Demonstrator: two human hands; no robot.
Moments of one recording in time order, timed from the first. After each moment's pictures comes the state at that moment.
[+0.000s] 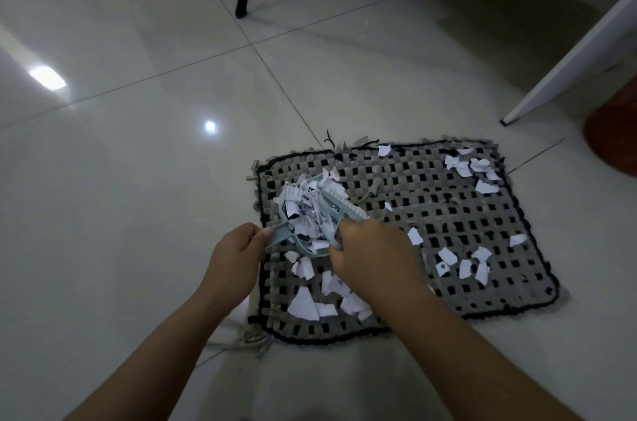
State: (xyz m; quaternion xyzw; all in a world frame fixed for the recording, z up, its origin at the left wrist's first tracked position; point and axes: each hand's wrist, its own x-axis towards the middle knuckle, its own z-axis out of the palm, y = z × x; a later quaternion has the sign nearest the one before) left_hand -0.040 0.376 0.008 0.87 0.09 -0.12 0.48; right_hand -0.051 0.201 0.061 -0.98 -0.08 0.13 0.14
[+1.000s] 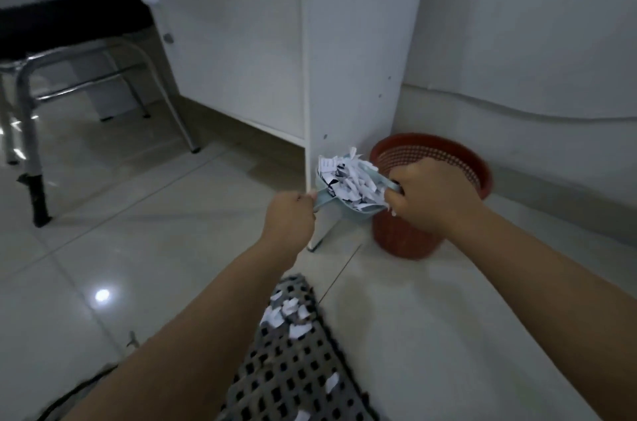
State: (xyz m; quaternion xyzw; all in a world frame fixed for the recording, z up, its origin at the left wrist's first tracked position) left_hand 0.102 -0.049 0.173 0.79 -0.10 -0.14 0.59; right_hand 0.005 -0.201 0.236 -0.98 0.10 -0.16 -0.02
